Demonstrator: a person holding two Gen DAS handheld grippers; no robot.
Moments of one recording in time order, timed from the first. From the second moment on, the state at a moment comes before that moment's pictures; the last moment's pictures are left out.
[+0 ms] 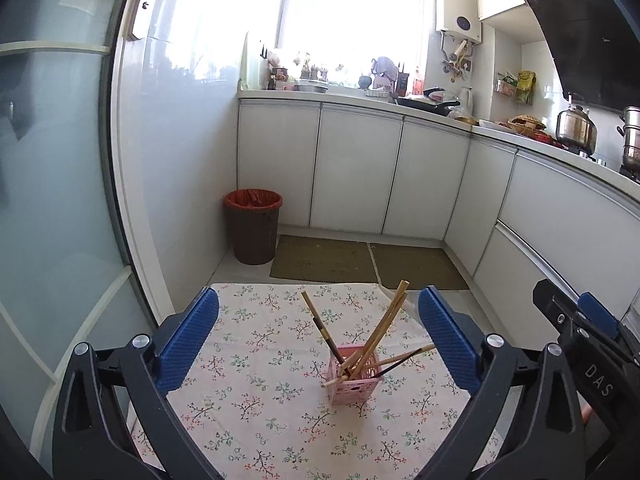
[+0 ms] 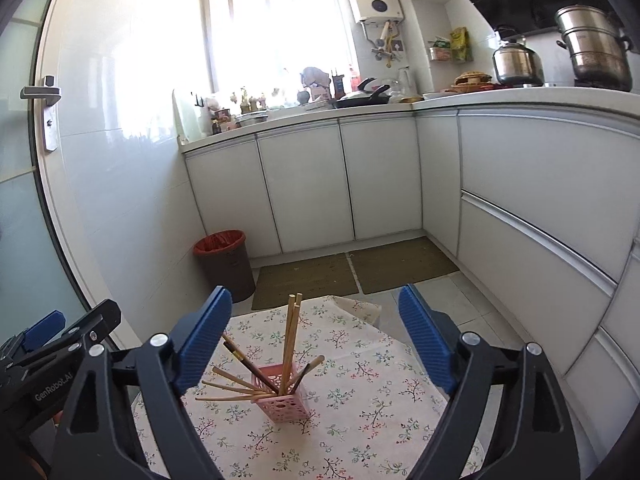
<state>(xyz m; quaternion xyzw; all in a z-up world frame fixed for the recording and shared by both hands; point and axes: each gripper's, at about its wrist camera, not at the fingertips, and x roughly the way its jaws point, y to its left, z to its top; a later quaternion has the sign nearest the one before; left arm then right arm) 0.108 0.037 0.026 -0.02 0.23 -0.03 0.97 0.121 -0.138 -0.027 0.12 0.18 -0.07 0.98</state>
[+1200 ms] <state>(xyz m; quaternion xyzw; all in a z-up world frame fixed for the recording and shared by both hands) 0.008 0.009 0.045 0.01 0.20 0.02 0.98 0.011 -0.143 -0.018 0.10 0.17 -0.15 0.97</state>
